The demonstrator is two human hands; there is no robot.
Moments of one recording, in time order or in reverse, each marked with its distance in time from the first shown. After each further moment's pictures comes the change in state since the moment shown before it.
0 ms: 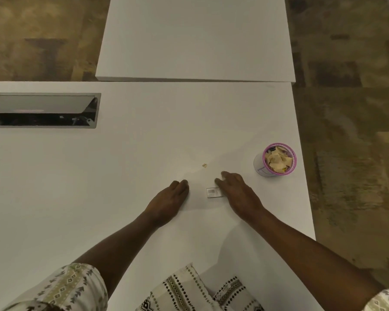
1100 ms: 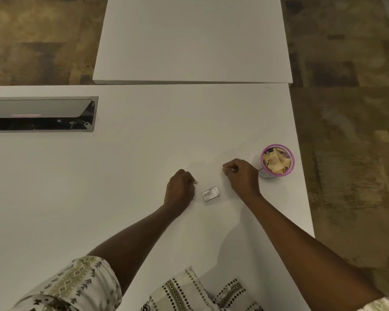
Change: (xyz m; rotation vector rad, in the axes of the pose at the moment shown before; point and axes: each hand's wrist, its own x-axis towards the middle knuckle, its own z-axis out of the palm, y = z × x) left_hand 0.059 0.032 -0.014 -0.595 0.238 -0.602; right_hand 0.039 -0.008 -0.032 0.552 0.412 0.409
